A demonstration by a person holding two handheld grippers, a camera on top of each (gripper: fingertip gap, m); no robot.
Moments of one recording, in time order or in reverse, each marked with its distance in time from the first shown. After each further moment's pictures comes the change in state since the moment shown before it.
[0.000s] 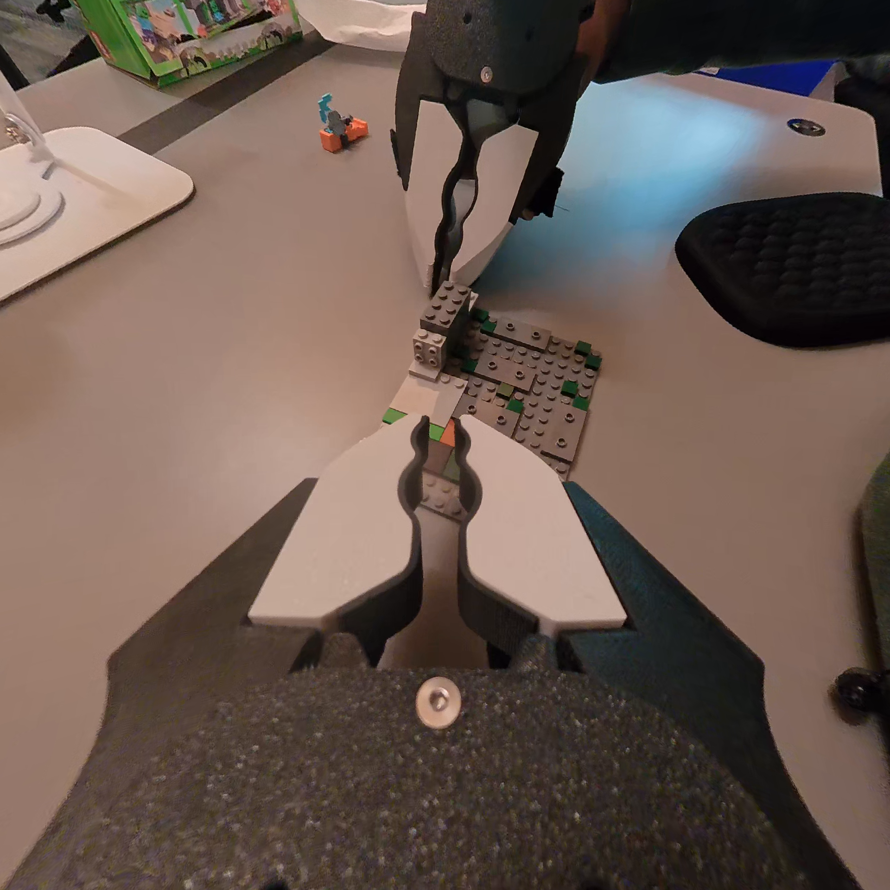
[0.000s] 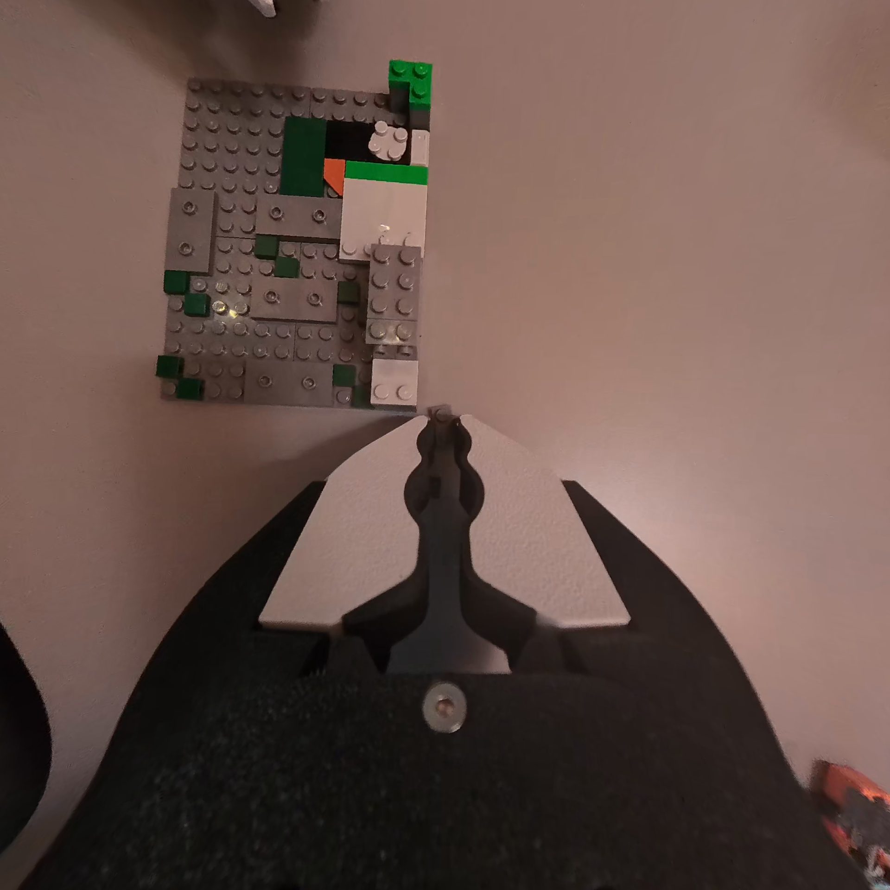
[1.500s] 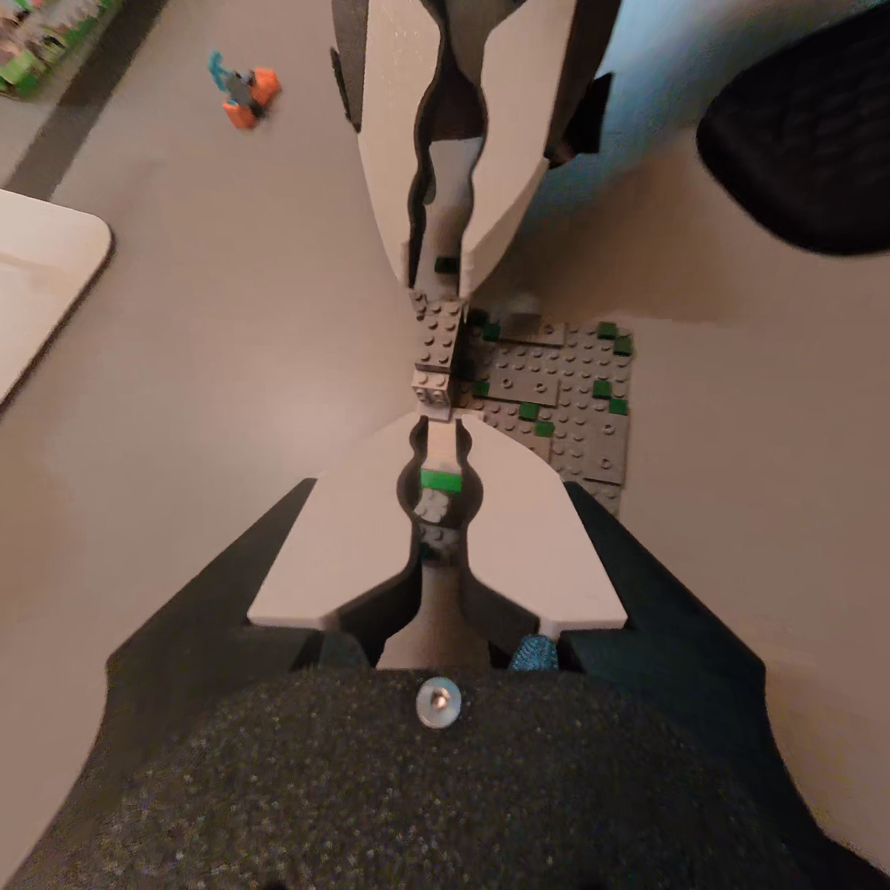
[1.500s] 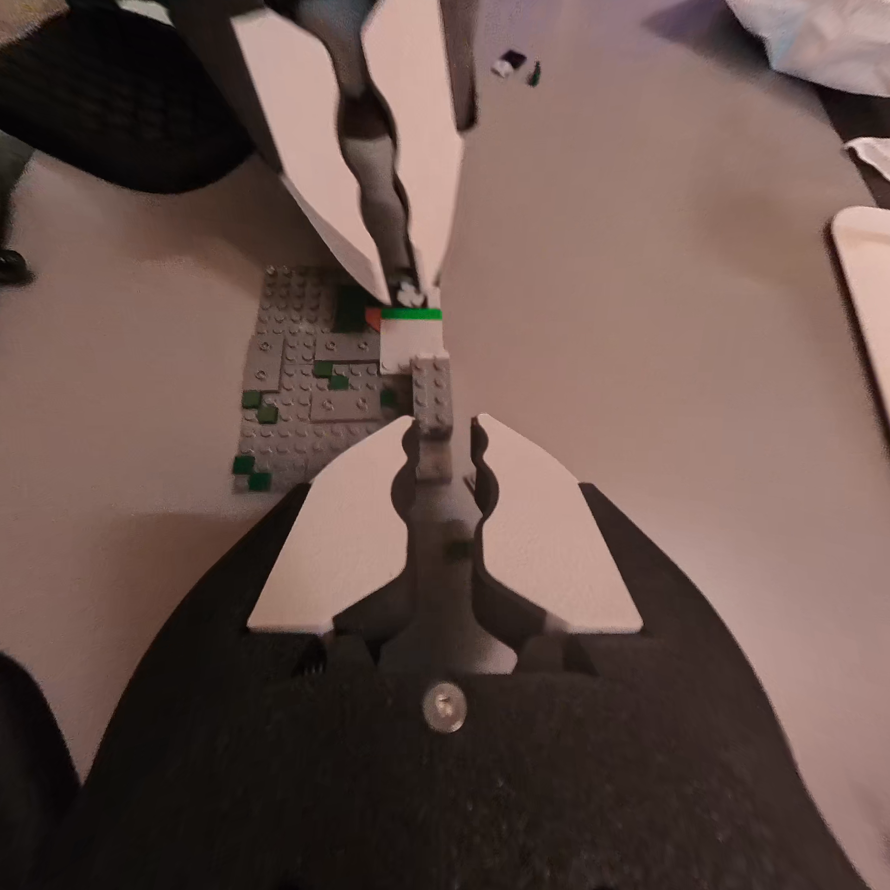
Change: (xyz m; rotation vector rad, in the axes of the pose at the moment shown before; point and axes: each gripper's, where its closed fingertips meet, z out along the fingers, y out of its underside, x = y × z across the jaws) left arm -0.004 -0.011 0.036 -0.197 0.093 0.234; right arm -0.014 -0.039 -0.015 0.295 0.074 0.062
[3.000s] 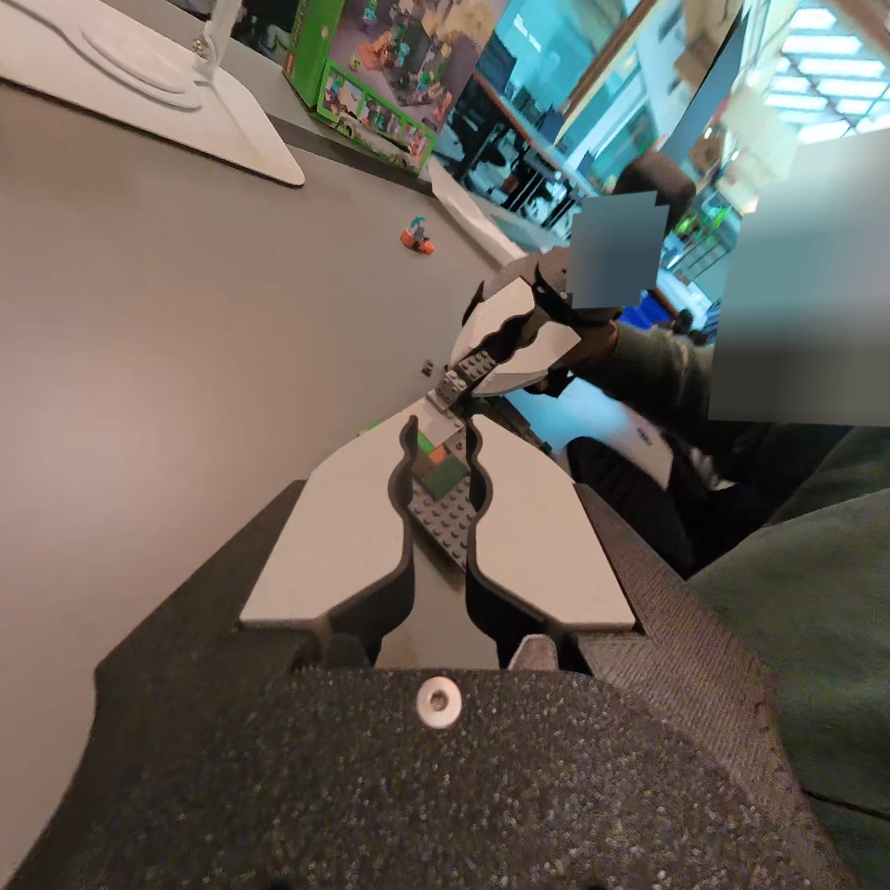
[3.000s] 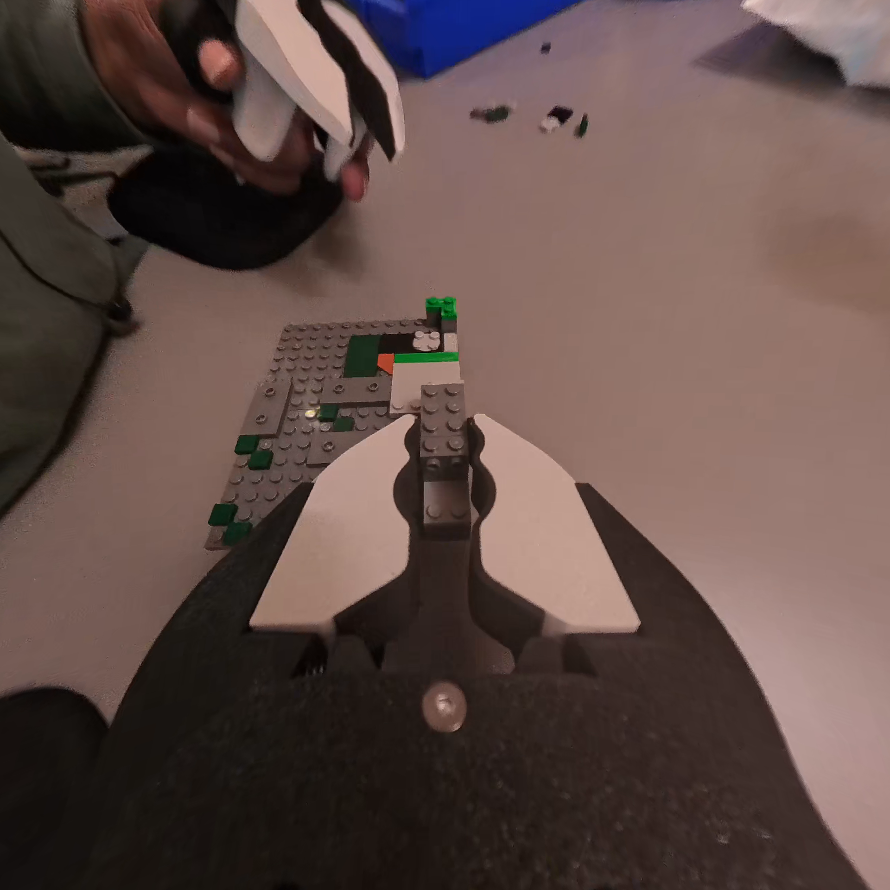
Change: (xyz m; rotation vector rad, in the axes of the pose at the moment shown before) left arm 0.006 0.011 -0.088 0.525 -0.074 -0.883; right arm -0.018 -0.021 0.010 0.087 -0.115 0.091
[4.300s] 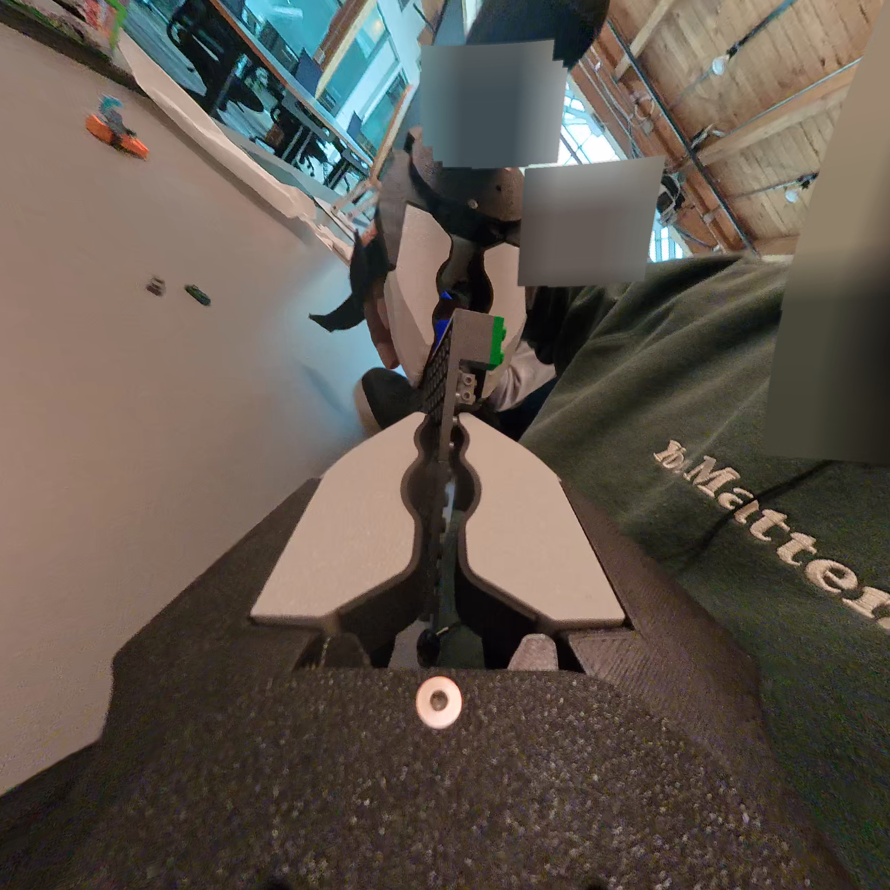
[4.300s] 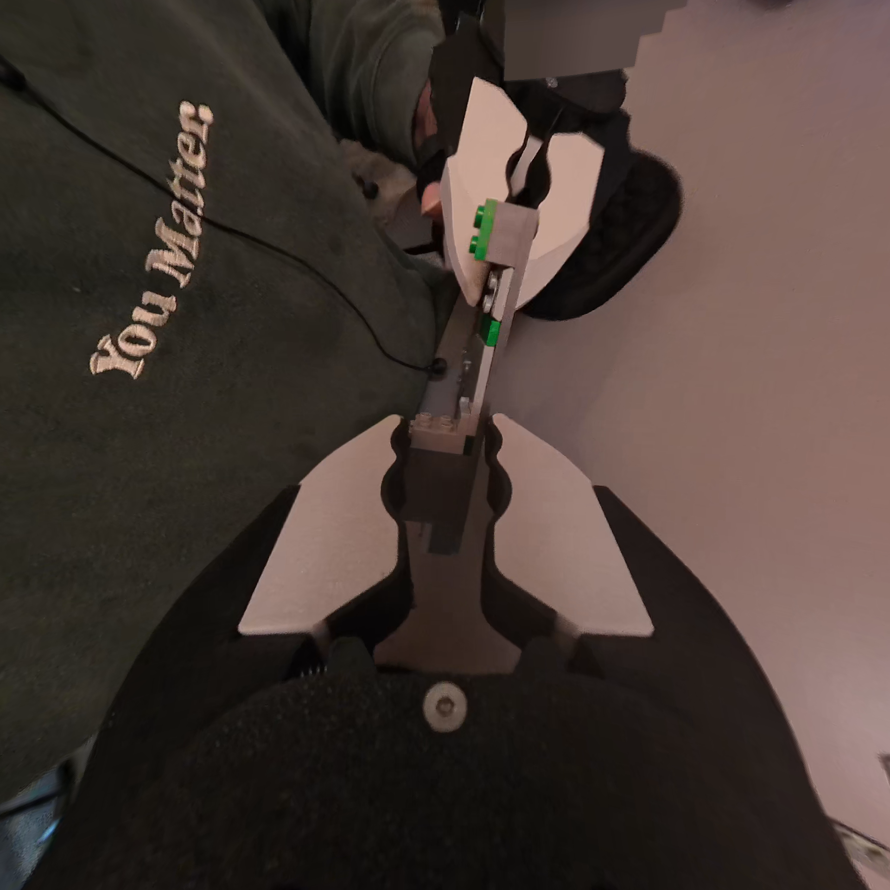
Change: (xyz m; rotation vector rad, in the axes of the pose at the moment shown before) left arm 0.094 0.049 -0.039 -0.054 0.481 -0.087; right arm -0.142 -0.060 0.005 -0.207 -0.482 0.118
